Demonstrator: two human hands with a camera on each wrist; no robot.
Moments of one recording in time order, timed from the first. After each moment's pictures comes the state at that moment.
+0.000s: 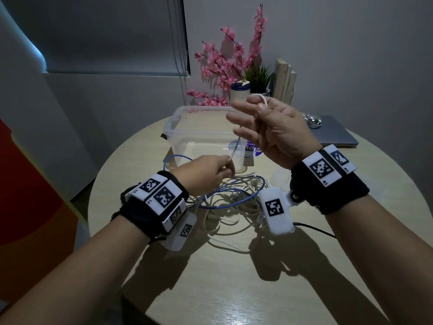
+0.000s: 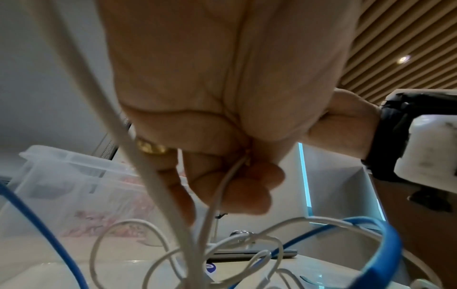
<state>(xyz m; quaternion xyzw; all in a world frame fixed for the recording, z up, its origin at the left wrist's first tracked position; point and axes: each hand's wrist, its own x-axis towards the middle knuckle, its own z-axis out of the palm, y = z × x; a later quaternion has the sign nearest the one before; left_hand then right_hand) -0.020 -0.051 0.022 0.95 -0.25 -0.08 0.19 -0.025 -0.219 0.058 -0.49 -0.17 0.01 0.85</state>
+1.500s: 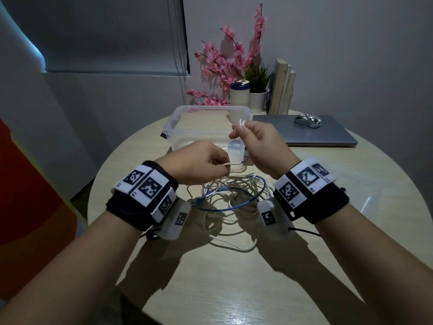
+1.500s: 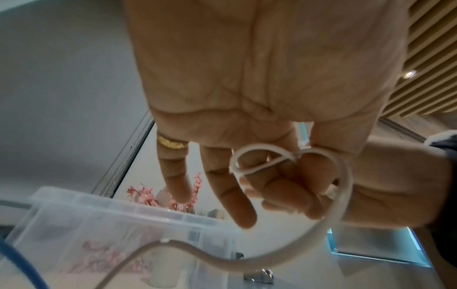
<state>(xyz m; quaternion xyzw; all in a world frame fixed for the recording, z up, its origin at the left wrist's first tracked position) -0.021 -0.037 0.043 0.93 -0.29 -0.06 0.23 -0.018 -0.208 0.027 -0.84 -0.12 -0.15 0.50</state>
